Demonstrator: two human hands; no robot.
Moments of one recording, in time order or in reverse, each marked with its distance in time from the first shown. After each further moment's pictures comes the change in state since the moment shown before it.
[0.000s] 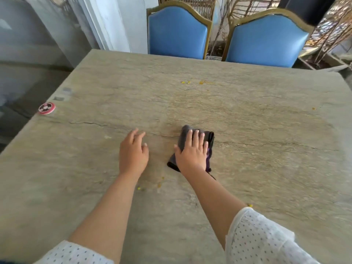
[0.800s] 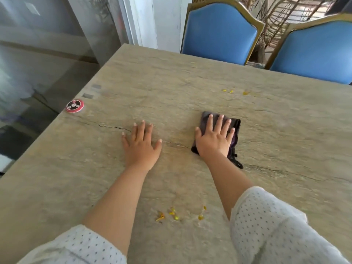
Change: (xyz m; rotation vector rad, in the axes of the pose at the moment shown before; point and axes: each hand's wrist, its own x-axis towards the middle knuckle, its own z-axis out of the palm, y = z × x) left_hand 0.073 -0.090 -0.011 0.311 -0.194 -0.156; right_hand 0.118 -0.079 0.036 -0.267 0.075 0.034
